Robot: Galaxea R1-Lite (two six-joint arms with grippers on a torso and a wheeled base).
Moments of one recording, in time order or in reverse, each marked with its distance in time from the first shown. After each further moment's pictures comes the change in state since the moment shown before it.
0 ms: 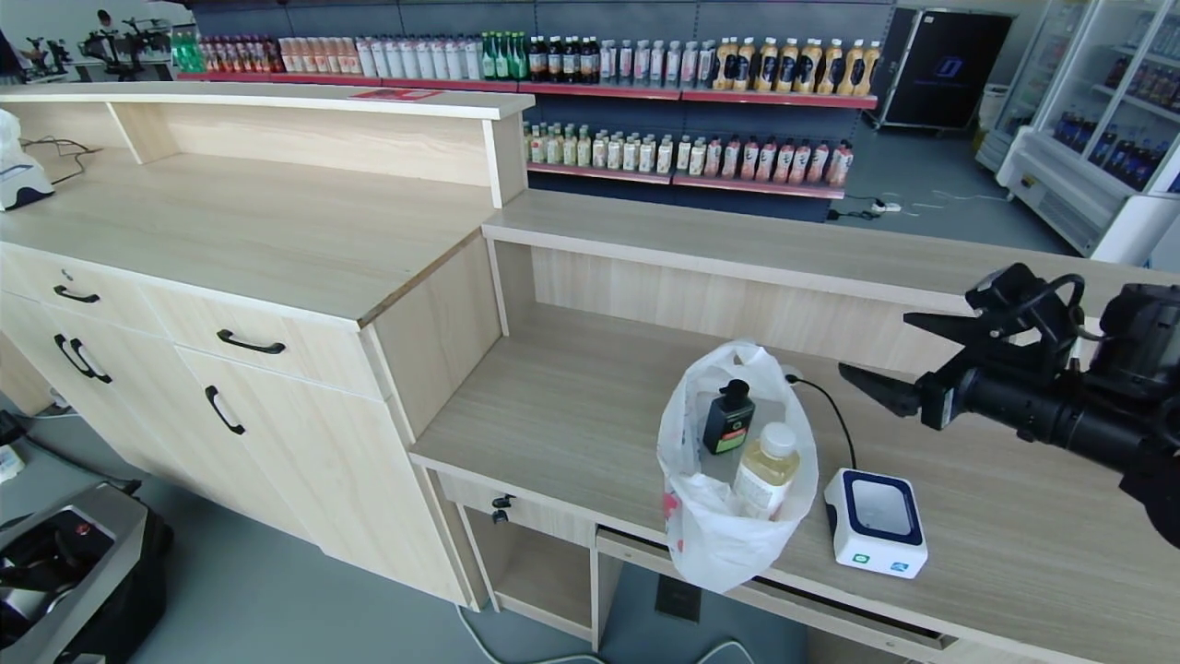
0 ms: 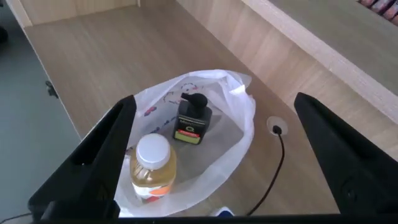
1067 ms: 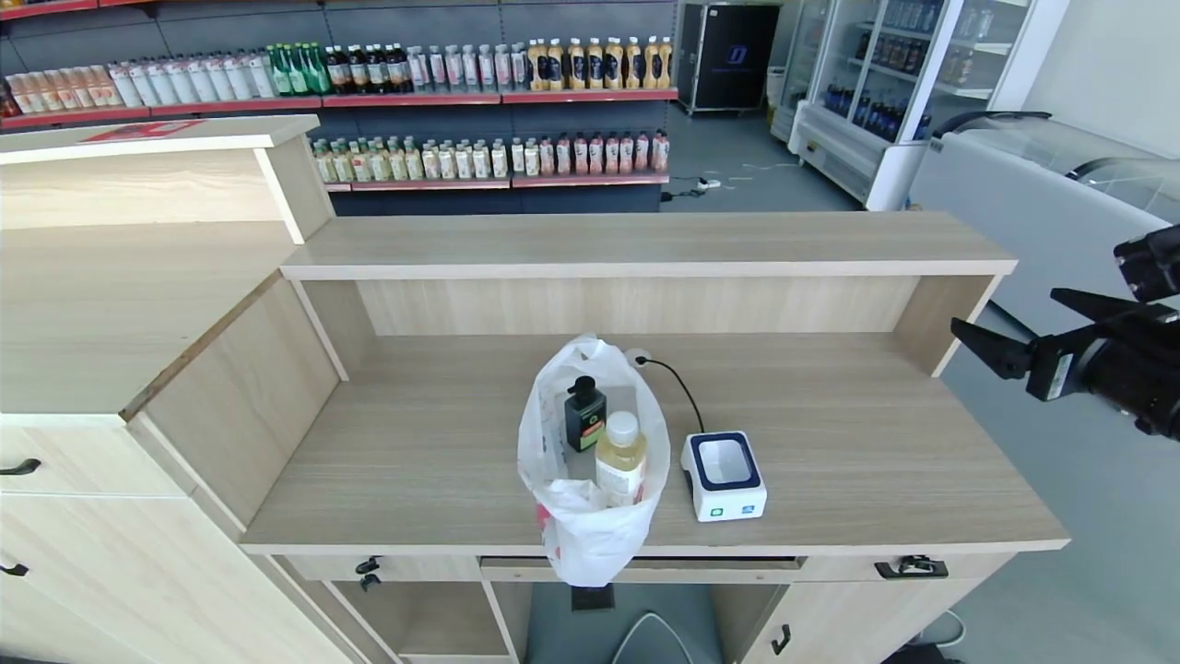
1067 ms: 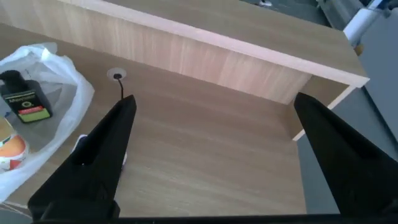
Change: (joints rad) left arm -0.001 0.000 0.000 0.000 0.000 0.000; right arm -0.136 -0.190 0.064 0.039 -0.222 0.123
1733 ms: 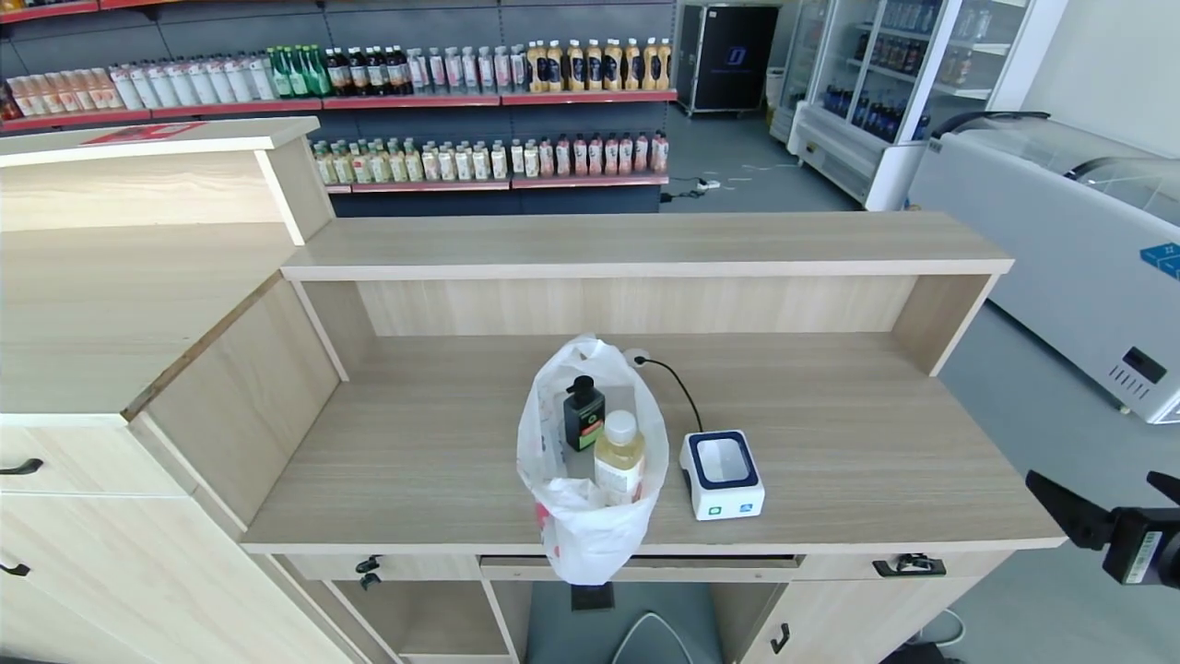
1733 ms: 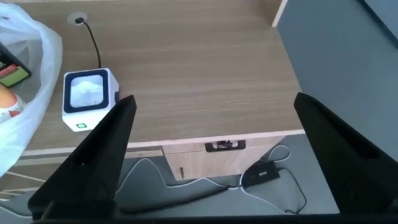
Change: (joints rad) left arm 0.001 0.000 0.000 0.000 0.000 0.000; right arm 0.001 -0.318 0.485 0.030 -0.226 0.191
